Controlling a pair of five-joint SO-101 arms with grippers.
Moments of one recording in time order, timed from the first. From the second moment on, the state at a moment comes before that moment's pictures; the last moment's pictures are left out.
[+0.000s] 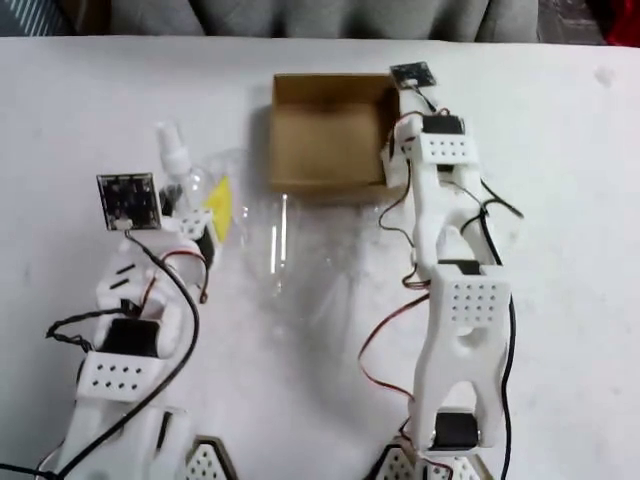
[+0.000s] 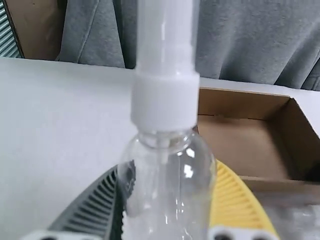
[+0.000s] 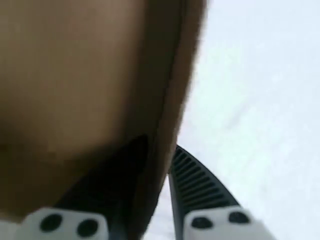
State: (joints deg) left arm -0.7 -58.9 74.3 15.1 10.3; right arm -4.1 46.5 -39.9 74.7 17.1
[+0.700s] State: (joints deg) left arm -0.7 -58.9 74.3 15.1 10.3; right arm -7.3 44.7 -37.5 89.4 35.0
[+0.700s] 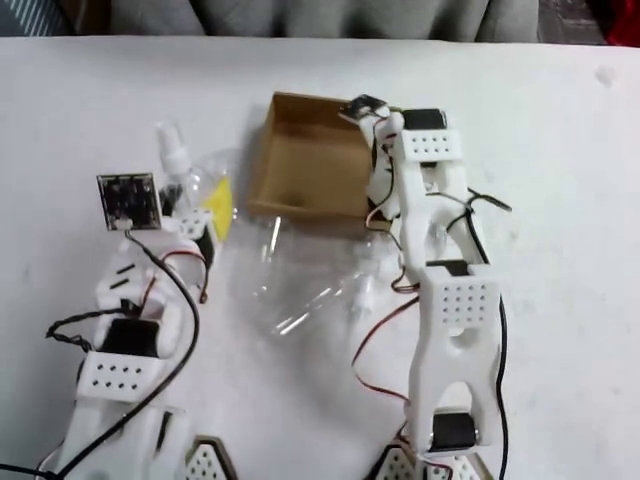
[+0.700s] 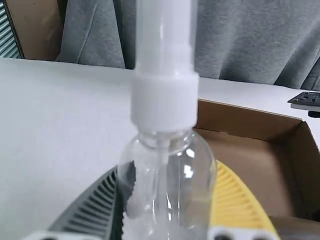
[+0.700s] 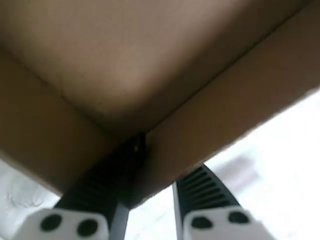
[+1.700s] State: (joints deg) left arm -0.6 -58.9 74.3 15.1 10.3; right arm -12.7 11.7 -5.4 86.1 42.4
